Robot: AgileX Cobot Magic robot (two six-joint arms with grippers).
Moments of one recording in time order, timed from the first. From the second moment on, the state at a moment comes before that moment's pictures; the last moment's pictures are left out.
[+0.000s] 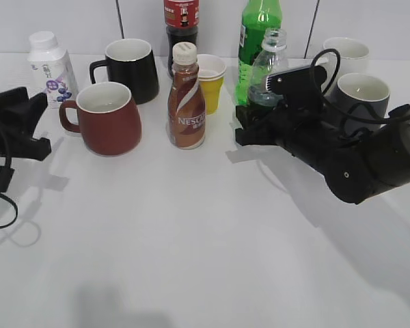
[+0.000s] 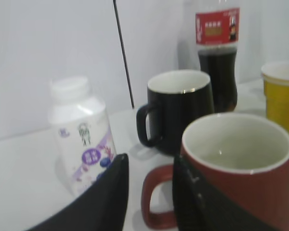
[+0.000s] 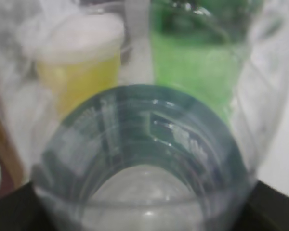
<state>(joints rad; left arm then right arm) -0.20 1.68 -0.35 0.11 -1.21 0.09 0.48 2.07 -0.84 0.08 -0.91 -0.02</state>
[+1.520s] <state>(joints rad) -0.27 1.30 -0.37 0.02 -0.78 -0.06 0.48 1.72 -0.57 0.08 -0.49 0.04</state>
